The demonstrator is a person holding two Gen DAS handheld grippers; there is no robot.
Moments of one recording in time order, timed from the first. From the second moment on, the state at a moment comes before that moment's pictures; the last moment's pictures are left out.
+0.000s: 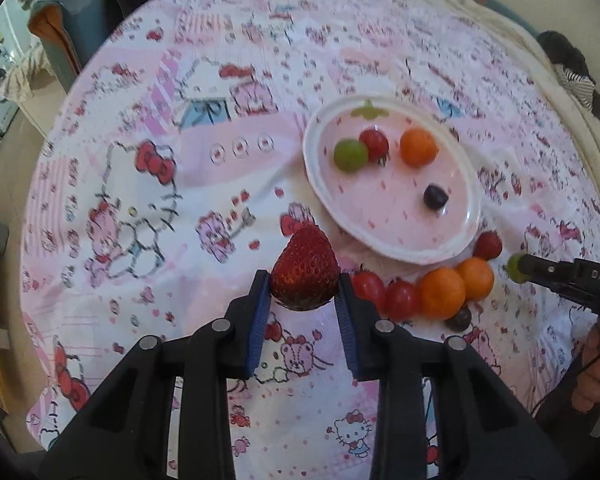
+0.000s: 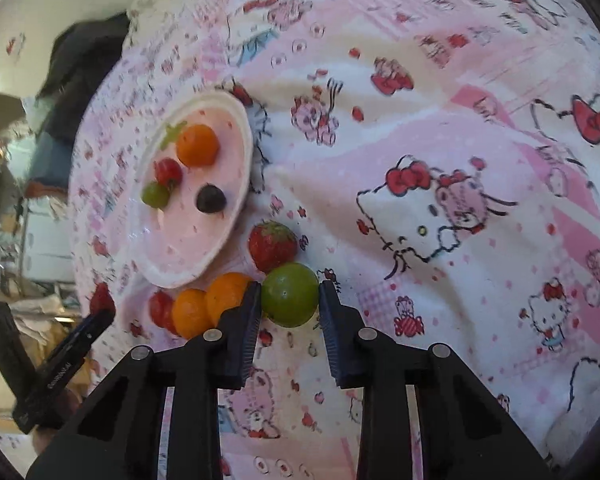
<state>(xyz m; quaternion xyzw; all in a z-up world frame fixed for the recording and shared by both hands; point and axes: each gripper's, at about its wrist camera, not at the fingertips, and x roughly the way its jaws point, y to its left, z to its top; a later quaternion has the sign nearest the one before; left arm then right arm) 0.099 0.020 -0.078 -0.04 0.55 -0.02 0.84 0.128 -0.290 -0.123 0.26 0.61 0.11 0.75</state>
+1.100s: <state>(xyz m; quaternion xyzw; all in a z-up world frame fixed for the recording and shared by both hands) 0.187 -0.010 -0.032 0.03 0.46 -0.02 0.89 0.217 -0.260 -0.065 0.25 0.50 0.23 0.80</state>
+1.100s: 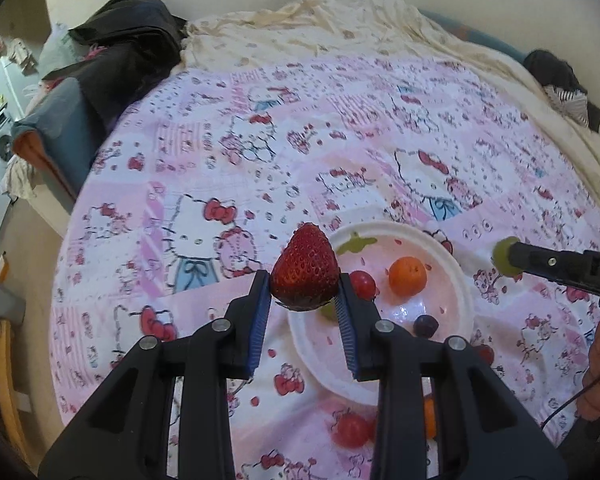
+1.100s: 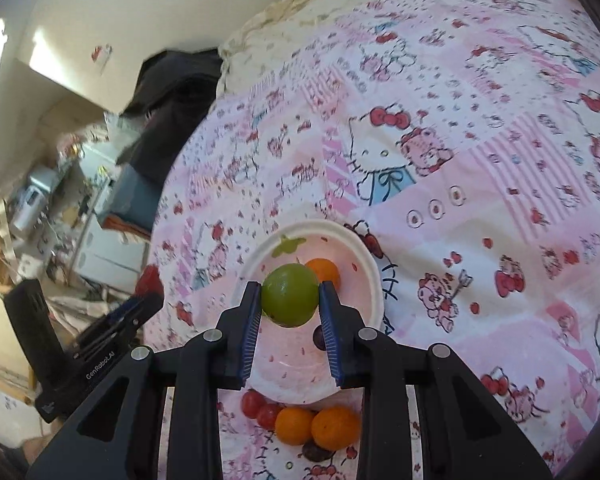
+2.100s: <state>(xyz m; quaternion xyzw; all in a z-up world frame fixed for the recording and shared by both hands) 0.206 -0.040 -0.114 0.08 0.52 -0.04 0.85 0.238 -0.216 -0.137 0.16 0.60 0.19 0.76</state>
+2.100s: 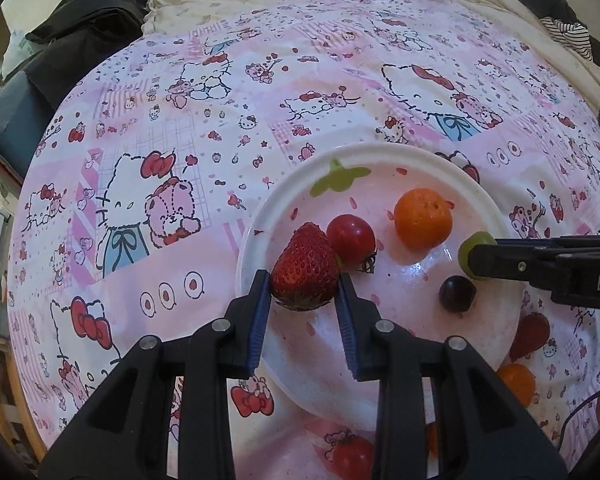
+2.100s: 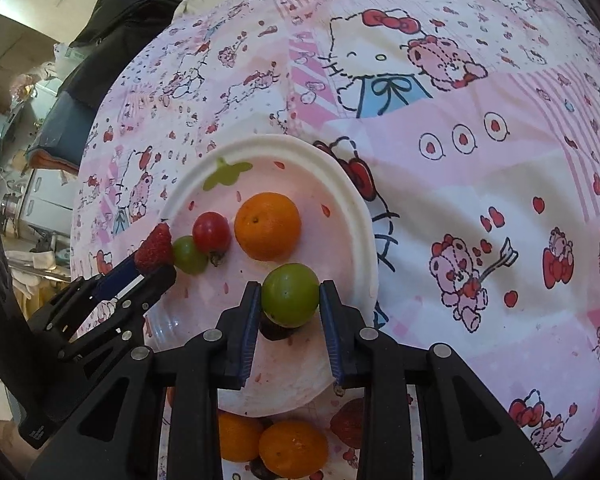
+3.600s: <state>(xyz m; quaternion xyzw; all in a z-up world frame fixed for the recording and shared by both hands) 0.157 -0.012 -0.029 0.02 0.44 0.01 0.90 0.192 -0.262 -0.028 0.19 0.47 0.18 0.84</state>
